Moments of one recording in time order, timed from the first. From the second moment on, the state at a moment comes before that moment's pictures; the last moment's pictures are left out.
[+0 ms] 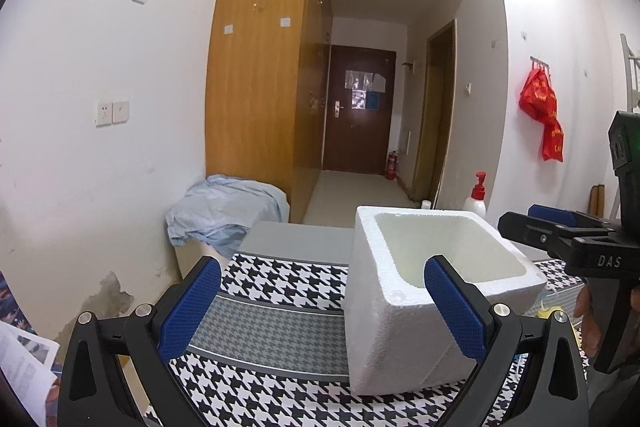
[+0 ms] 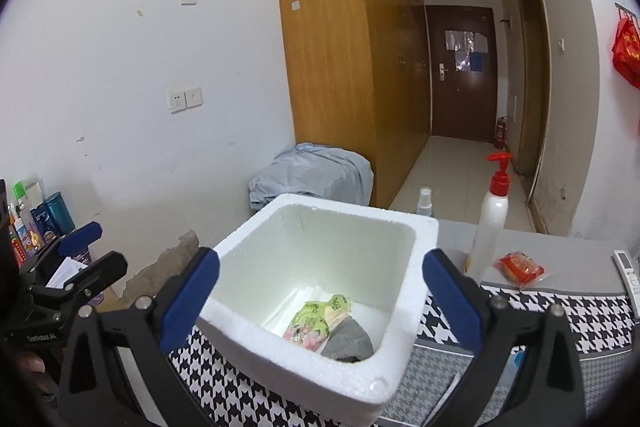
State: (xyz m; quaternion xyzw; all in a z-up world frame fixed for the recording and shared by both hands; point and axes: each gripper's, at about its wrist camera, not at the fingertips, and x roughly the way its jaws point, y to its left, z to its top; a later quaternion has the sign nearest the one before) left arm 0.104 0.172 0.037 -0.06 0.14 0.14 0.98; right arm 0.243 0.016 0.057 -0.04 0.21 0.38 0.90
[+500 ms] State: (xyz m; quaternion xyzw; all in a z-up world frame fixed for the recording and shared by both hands) left arm 0.095 0.151 0.045 -0.05 0.14 0.12 0.98; right arm 0.219 -0.010 0.067 -0.04 0.19 0.38 0.90
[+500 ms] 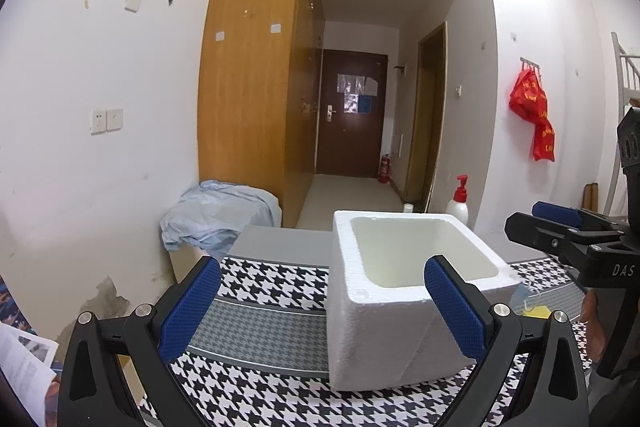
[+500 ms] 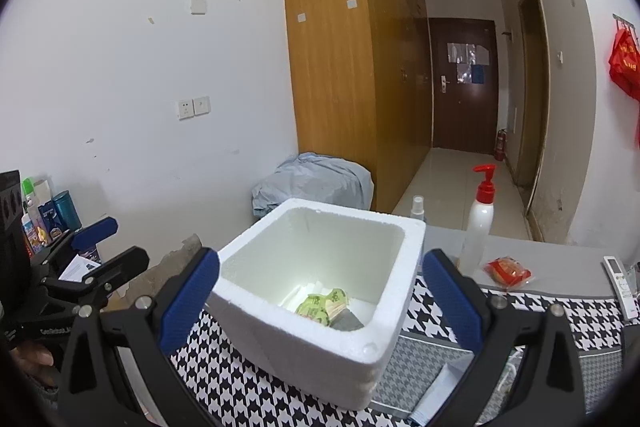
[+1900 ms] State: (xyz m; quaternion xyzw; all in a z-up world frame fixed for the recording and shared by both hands) left arm 0.092 0.084 0.031 -0.04 0.12 0.07 0.99; right arm 0.180 -0.088 0.037 -0.03 0.16 0.38 0.91
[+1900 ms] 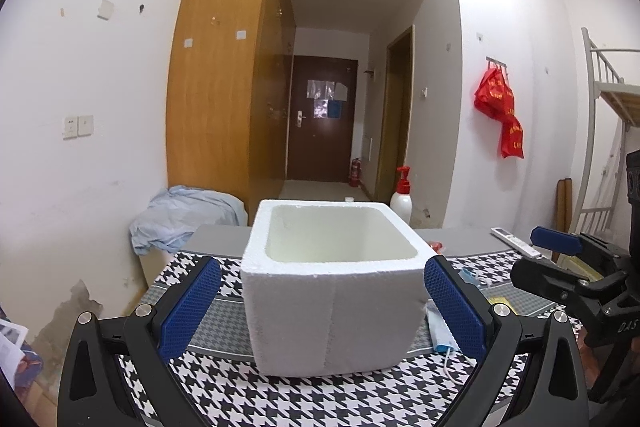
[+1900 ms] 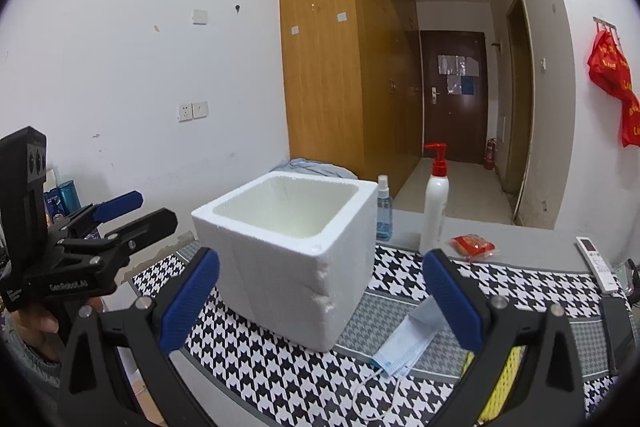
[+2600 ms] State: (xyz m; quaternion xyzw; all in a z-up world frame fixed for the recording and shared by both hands) left arm 0.091 0.079 0.006 -0.07 0.14 0.05 0.99; right arm 0.178 -0.107 0.010 -0.02 0.19 0.36 0.91
